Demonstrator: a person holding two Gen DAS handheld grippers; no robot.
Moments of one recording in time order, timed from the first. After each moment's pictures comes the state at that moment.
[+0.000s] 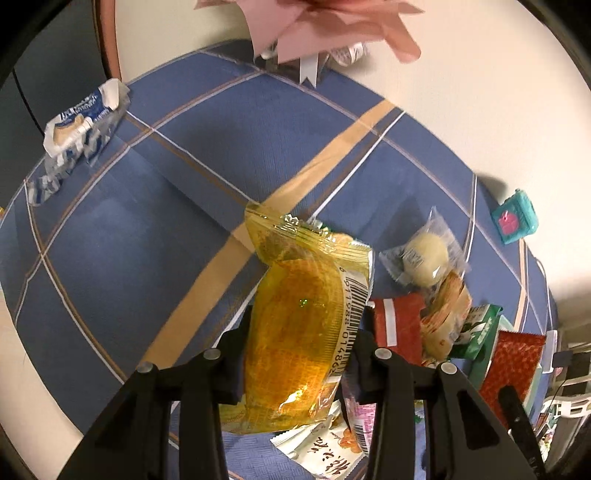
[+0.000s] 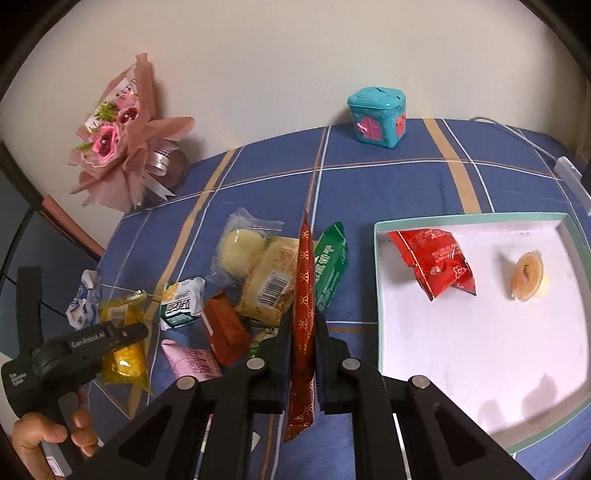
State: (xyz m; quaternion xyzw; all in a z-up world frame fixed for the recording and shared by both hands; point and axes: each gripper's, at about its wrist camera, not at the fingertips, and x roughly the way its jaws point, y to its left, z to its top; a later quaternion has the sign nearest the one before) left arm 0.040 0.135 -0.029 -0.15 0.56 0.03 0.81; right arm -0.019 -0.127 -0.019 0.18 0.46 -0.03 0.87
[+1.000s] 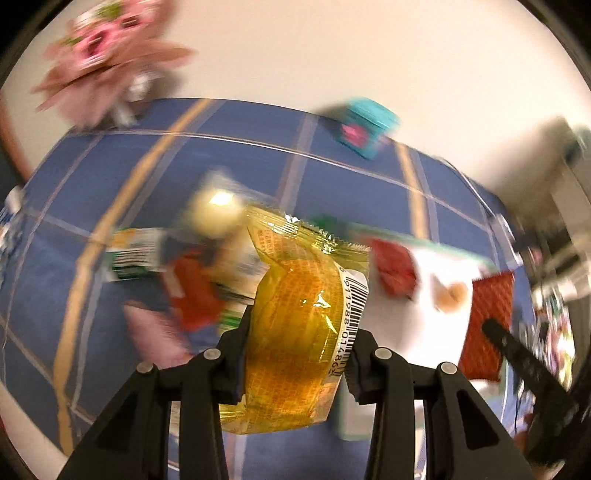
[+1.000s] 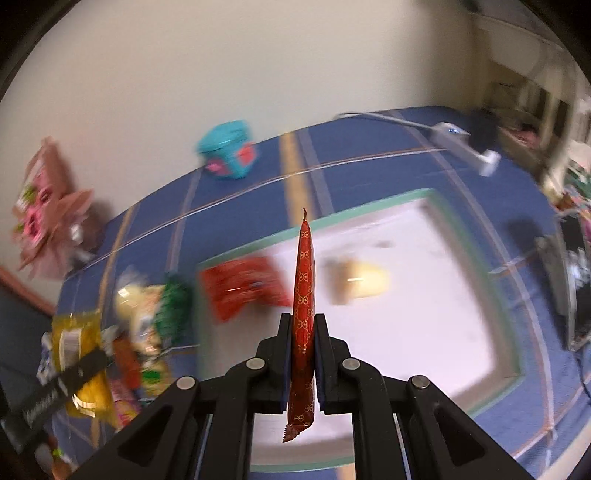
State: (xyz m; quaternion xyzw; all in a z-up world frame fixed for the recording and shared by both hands) left arm -0.003 -0.064 -0.007 -0.01 0.53 -0.16 0.83; right arm -0.086 -0.272 -0.008 0.23 0.45 -0.19 0.84
